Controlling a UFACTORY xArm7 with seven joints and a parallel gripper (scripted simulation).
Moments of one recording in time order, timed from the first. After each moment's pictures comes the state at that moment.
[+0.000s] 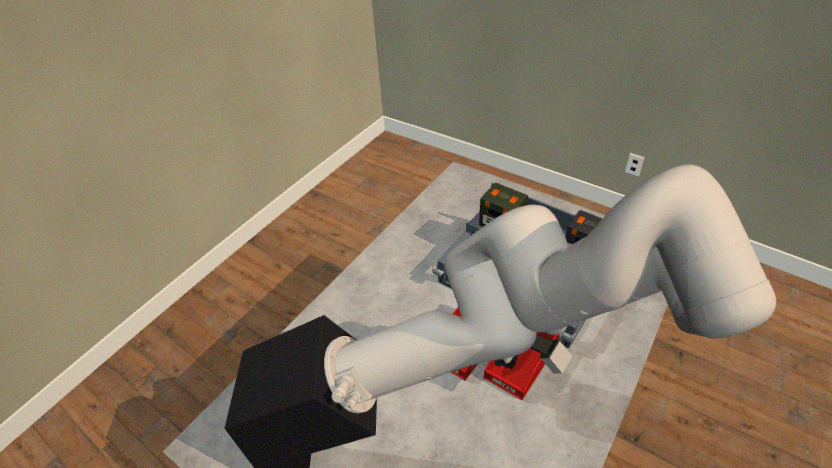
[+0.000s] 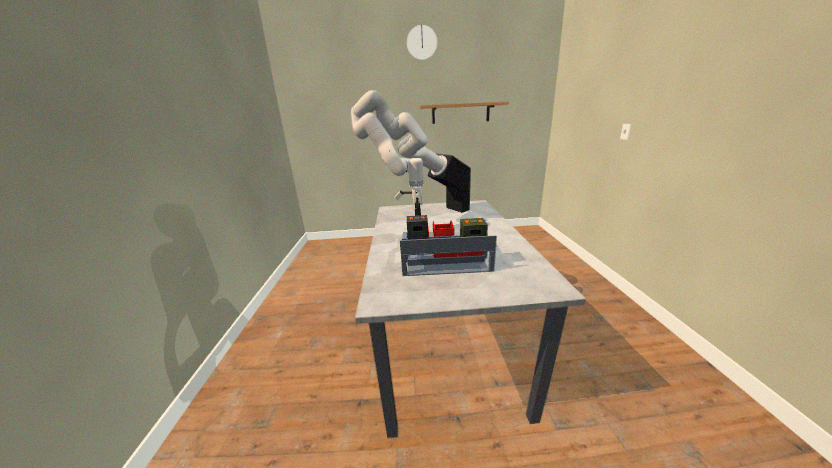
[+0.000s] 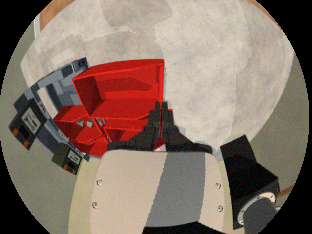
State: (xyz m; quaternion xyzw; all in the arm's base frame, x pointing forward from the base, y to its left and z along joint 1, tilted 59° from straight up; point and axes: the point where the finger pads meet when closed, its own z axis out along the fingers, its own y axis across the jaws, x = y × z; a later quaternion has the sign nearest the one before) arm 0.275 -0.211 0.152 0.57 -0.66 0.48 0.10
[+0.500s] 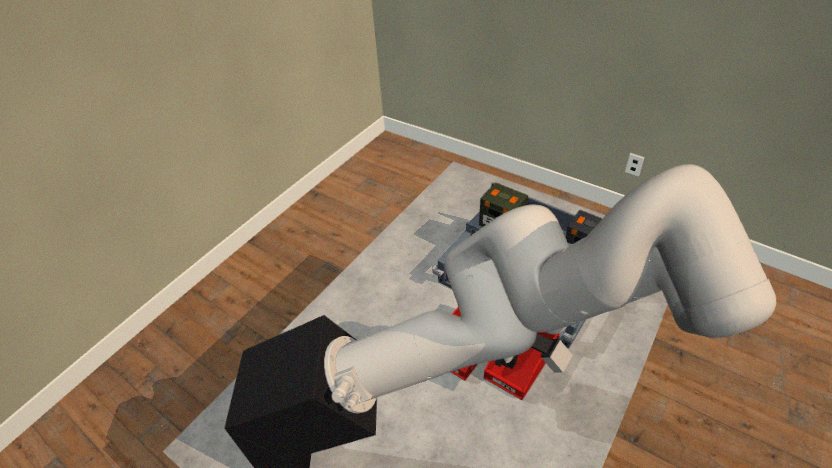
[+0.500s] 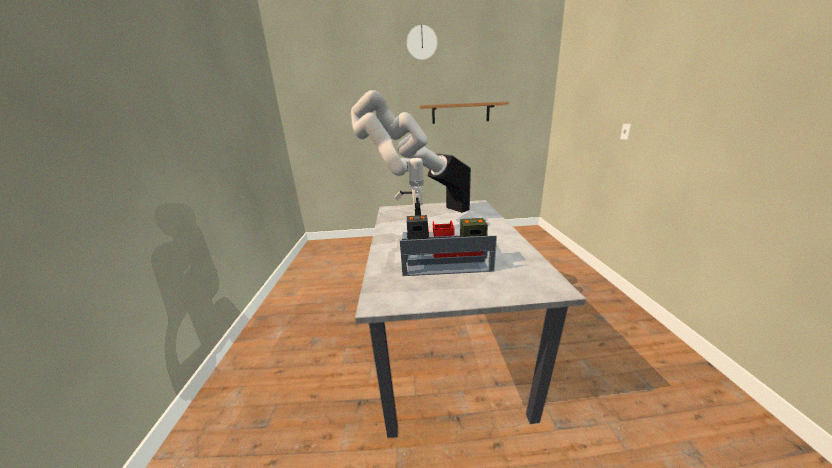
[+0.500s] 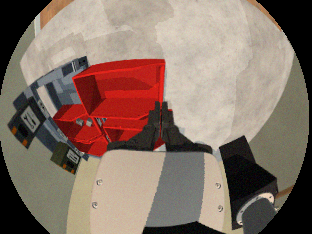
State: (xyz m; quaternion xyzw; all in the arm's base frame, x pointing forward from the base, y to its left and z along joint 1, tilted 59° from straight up) arm 0.276 -0.211 0.152 0.57 -0.65 0.48 0.11
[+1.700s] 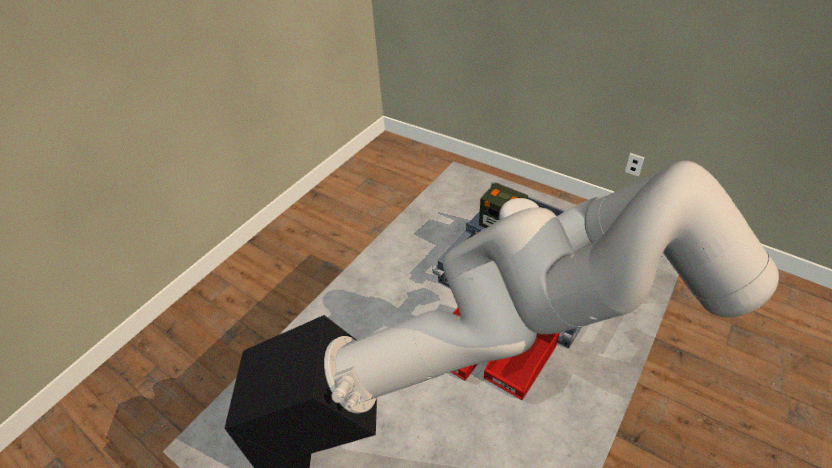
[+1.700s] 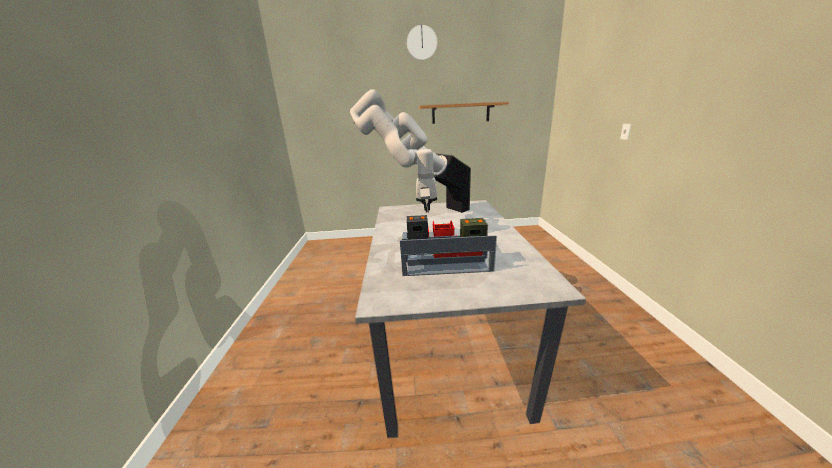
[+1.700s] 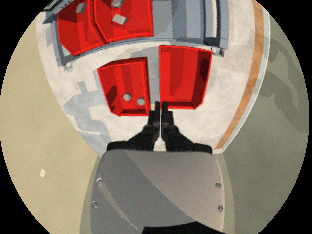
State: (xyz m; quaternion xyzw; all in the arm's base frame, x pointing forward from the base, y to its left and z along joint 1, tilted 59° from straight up) arm 0.340 -0.134 0.187 0.86 -0.07 0.29 0.41
